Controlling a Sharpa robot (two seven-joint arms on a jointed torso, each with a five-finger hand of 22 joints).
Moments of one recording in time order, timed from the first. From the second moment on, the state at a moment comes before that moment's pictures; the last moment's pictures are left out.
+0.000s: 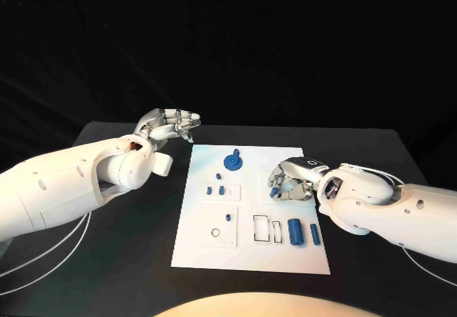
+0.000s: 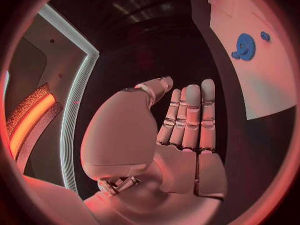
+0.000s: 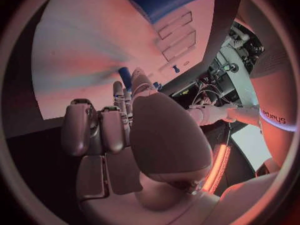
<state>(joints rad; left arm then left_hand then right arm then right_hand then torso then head) 1.18 -0.84 0.00 1.42 -0.14 -0.31 0.31 1.39 -0.21 0.55 0.06 0.20 0.86 0.20 0.33 0.32 0.88 0.14 0.42 0.17 0.99 0.08 1.24 0.46 0.17 0.86 0.16 0.95 0.76 1.18 -0.90 -0.16 1.68 -1.55 -0.28 -0.22 1.58 -0.11 0.03 0.29 0.15 1.00 0.14 0.15 0.35 1.13 0.07 0.24 0.07 1.47 0.00 1.38 1.12 0.08 1.45 0.09 1.27 1.28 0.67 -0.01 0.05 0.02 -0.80</state>
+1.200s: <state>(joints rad) 1.18 -0.84 0.00 1.42 -0.14 -0.31 0.30 1.39 -0.21 0.55 0.06 0.20 0.86 0.20 0.33 0.32 0.88 0.15 0.42 0.17 0.99 0.07 1.24 0.46 0.17 0.86 0.16 0.95 0.76 1.17 -0.90 -0.16 1.71 -1.58 -0.33 -0.22 1.50 -0.19 0.58 0.16 0.07 1.11 0.11 0.24 0.40 1.25 0.11 0.11 0.07 1.47 -0.03 1.40 1.14 0.07 1.46 0.08 1.38 1.31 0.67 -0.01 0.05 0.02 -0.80</state>
